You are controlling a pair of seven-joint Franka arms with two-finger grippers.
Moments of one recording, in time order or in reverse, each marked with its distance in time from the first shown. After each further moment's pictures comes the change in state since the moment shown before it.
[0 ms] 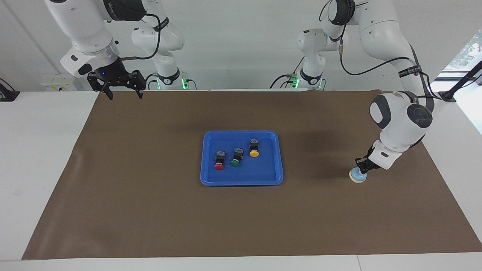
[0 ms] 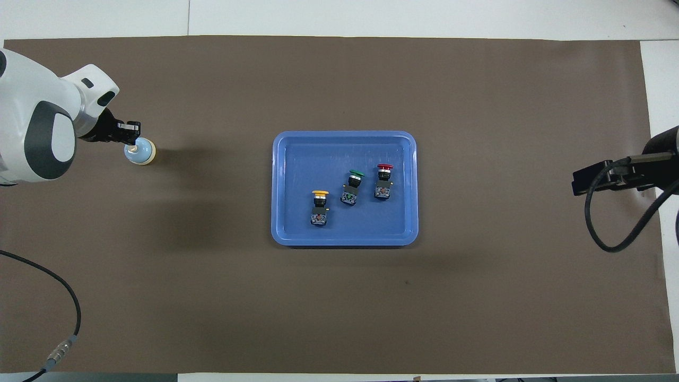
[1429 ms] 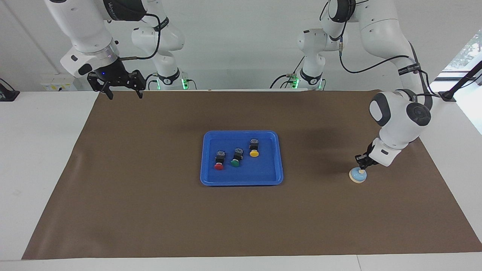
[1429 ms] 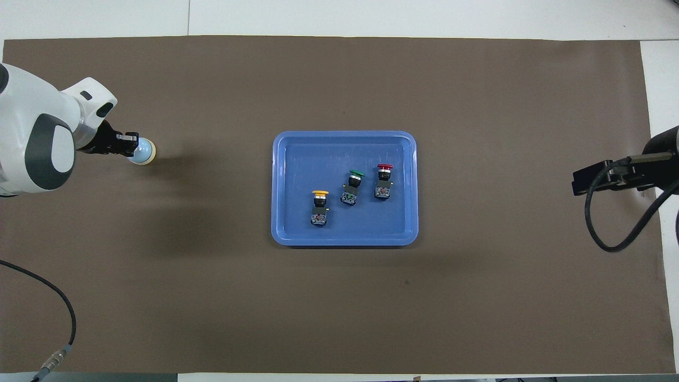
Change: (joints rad) left arm 0.027 -0.079 0.011 0.036 0.000 -0.110 -0.018; right arm 0.000 0.000 0.000 0.000 0.000 0.000 0.000
